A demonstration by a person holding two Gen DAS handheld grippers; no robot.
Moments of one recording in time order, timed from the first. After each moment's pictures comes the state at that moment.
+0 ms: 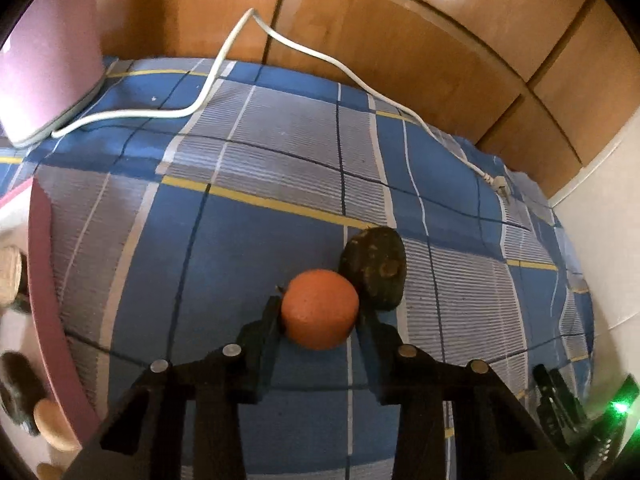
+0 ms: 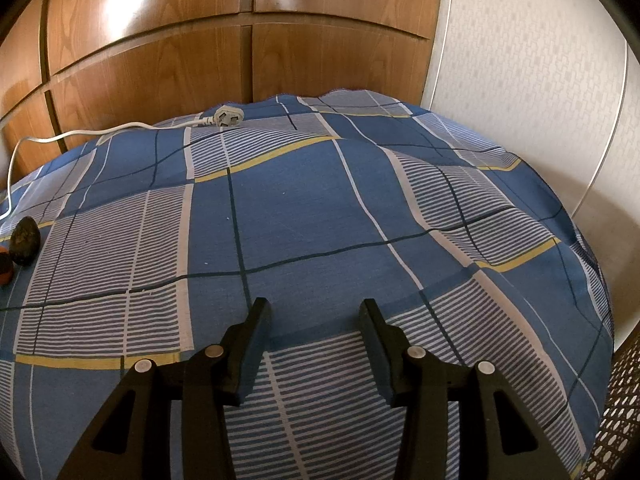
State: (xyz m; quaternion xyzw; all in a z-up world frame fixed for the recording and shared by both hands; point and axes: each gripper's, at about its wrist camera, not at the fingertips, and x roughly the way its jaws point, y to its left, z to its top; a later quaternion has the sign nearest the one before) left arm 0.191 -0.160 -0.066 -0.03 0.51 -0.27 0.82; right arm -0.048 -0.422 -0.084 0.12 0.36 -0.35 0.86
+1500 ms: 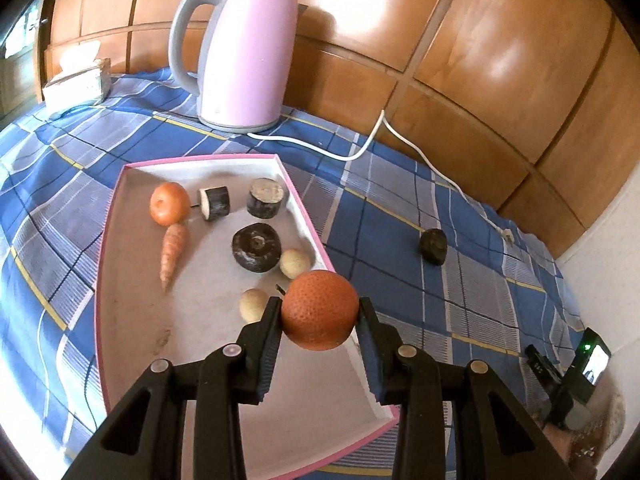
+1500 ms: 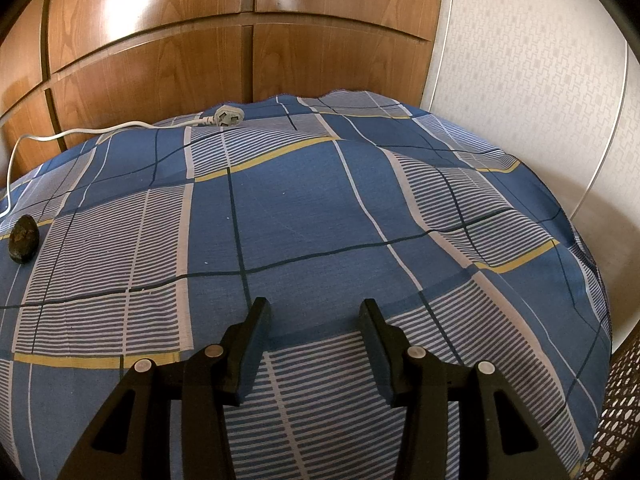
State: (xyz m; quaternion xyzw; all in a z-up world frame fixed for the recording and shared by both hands) left arm 0.066 0.011 -0.006 -0.10 0.43 -0.16 0.88; right arm -0.048 -0.421 -0.084 0.11 0.36 -0.35 0.86
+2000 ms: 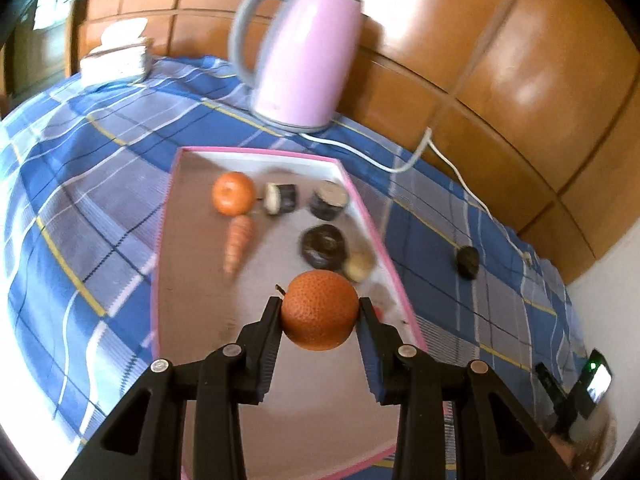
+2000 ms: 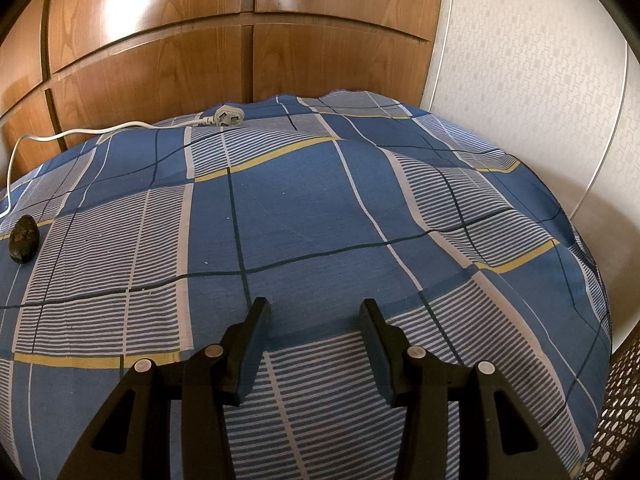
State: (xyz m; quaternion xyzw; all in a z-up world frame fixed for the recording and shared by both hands) left arm 0.071 0.068 -0.017 -0.15 0.43 -0.12 0.88; right arm -0.048 -0.421 -0.084 0.11 0.36 -0.35 0.86
